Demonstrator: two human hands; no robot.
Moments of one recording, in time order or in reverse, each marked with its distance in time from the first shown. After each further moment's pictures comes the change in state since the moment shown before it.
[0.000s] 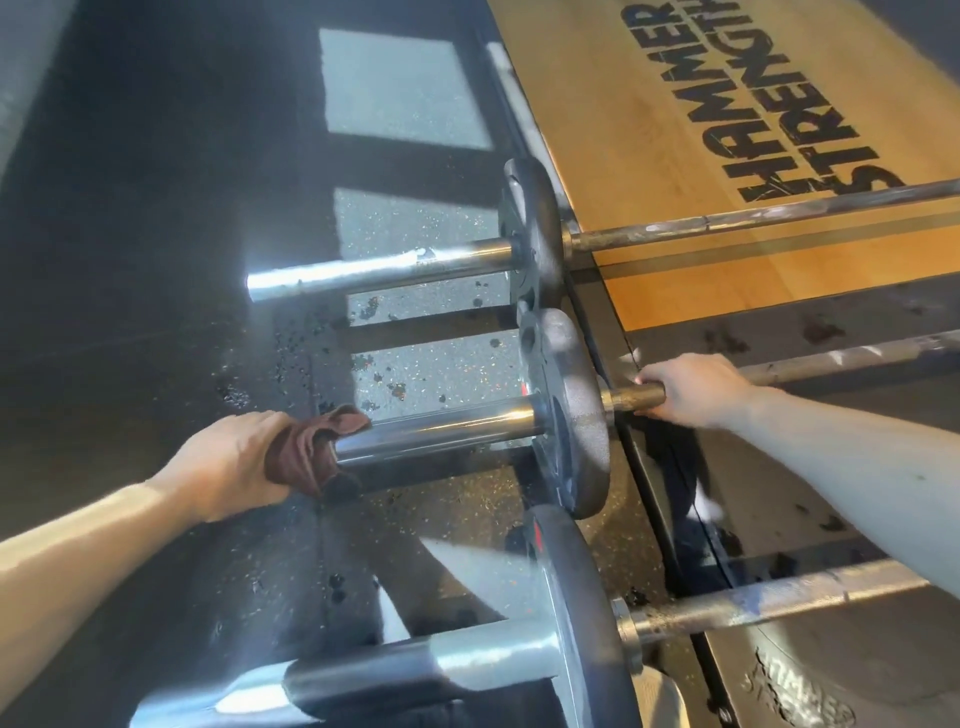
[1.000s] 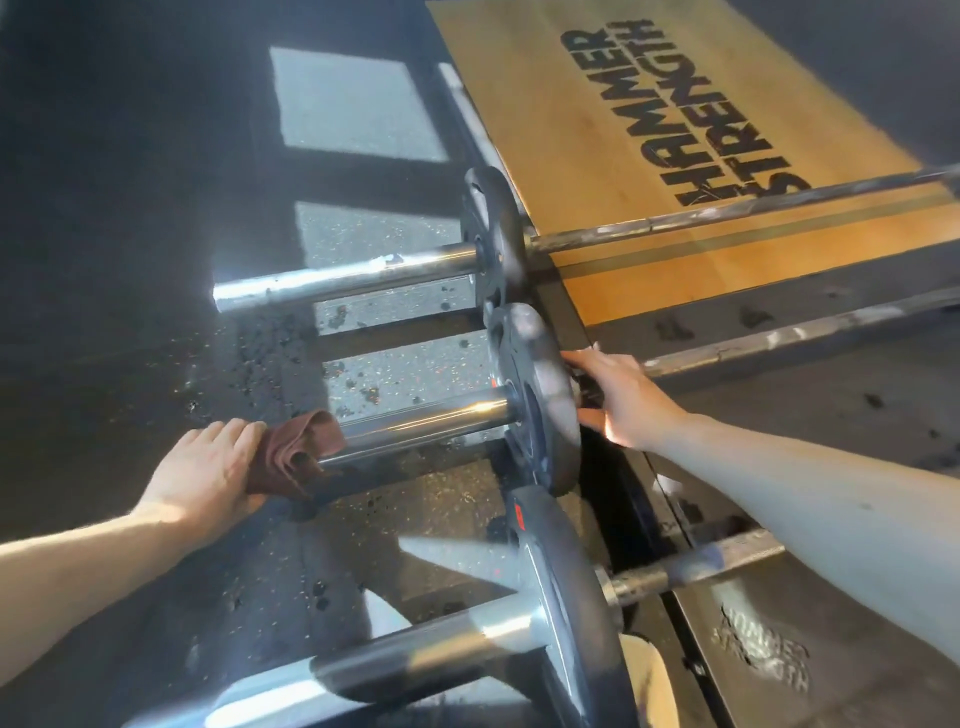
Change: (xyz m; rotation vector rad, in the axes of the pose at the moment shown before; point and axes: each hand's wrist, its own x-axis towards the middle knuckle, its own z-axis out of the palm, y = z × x) left_hand -0.012 0.009 0.008 0.339 -0.026 -0.090; right_hand -0.043 -0.065 0.008 0.495 0.213 -0.097
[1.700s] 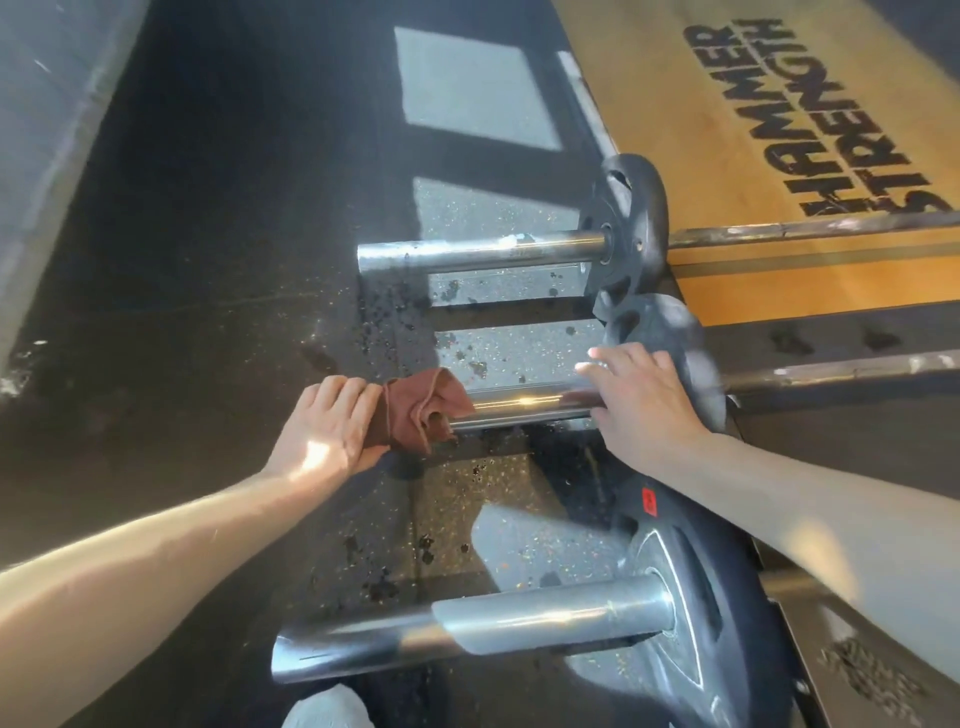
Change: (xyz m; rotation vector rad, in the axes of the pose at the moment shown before) left_hand -0.029 -0.019 0.017 0.077 0.198 0.049; right_hand 0.019 -0.161 0.057 -0.550 0.136 -0.120
